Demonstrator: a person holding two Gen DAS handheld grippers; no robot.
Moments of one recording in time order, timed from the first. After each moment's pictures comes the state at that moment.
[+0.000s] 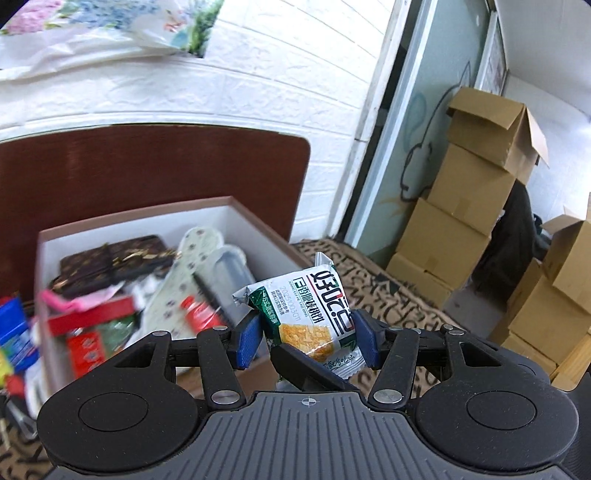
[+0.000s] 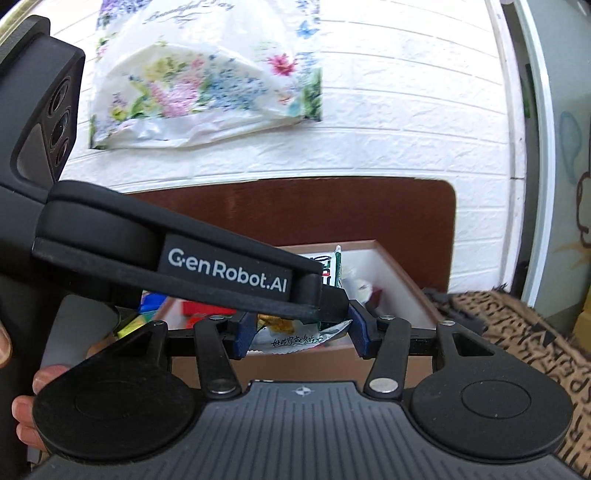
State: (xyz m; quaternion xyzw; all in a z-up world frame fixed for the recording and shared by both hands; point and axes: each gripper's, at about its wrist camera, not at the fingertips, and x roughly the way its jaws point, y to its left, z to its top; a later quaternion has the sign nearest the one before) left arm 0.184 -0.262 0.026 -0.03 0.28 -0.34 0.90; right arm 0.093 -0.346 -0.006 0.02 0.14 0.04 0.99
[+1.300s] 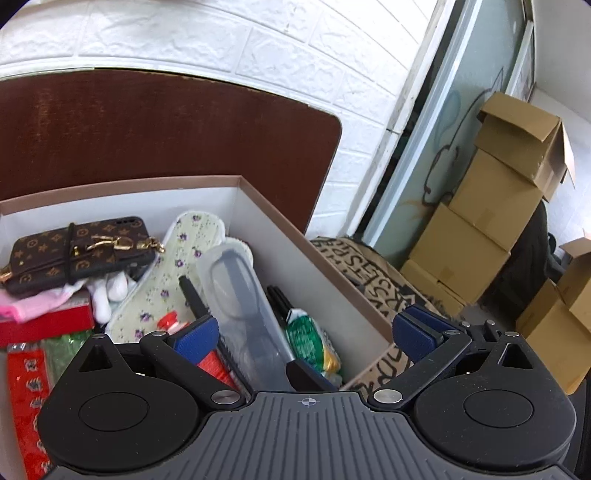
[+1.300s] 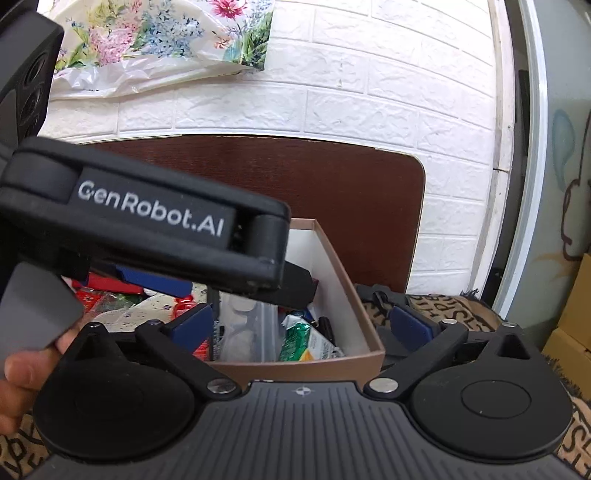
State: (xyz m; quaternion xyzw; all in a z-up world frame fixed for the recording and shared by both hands) left arm 0.249 -0.293 -0.019 -0.06 0.31 -0.32 0.89; right arm 0.169 -0.393 -0.049 -0.03 0.16 0.01 0.99
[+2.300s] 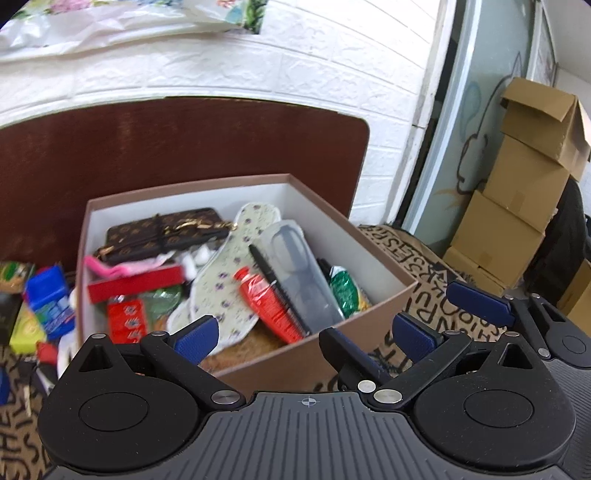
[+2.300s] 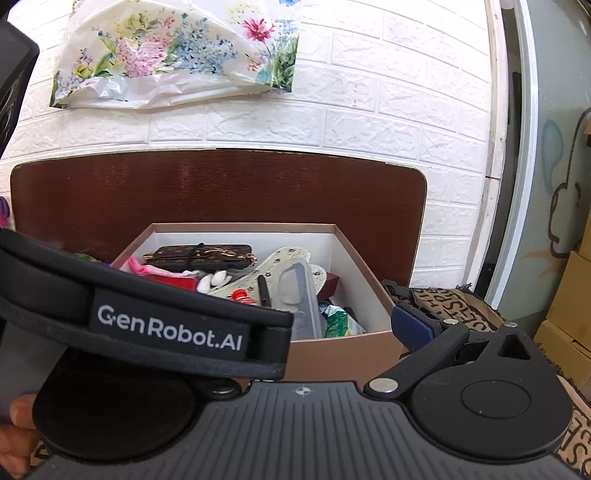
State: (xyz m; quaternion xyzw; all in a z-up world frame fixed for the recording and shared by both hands) left arm 0.173 -0.250 0.001 -0.02 0.30 -0.25 0.92; right arm 0.117 -0.350 -0.024 -0.03 0.17 0.00 0.99
